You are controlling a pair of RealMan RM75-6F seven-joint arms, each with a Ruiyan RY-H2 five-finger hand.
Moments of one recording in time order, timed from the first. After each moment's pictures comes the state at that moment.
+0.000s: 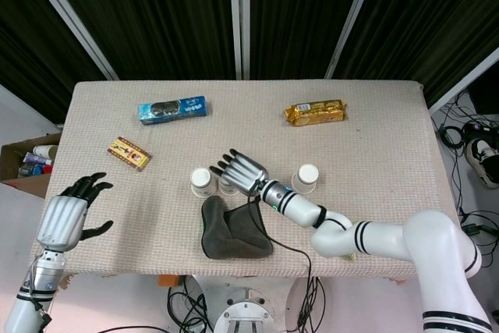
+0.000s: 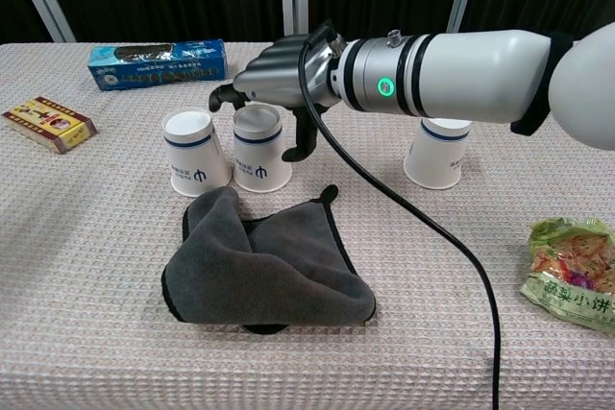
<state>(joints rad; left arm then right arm) -0.15 -1.19 -0.02 -1.74 1.58 1.48 0.17 1.20 -1.65 0.13 -1.33 -1.12 0.67 -0.52</state>
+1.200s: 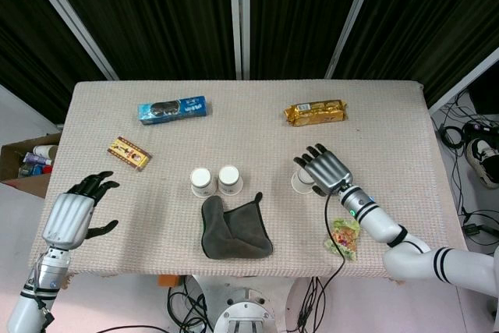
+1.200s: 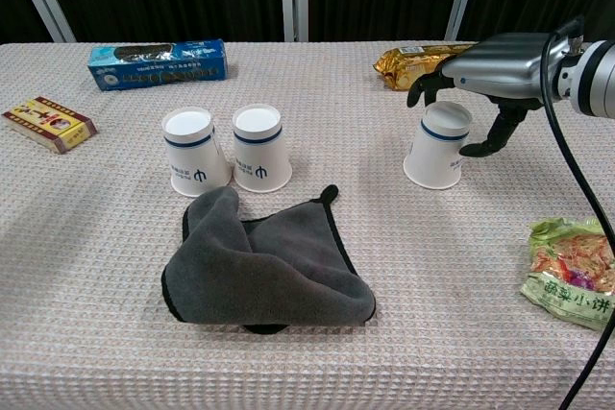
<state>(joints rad) -0.17 -1.16 -0.02 -1.81 1.57 1.44 0.22 0.88 -1.37 0.01 -1.51 -1.15 0.83 -0.44</state>
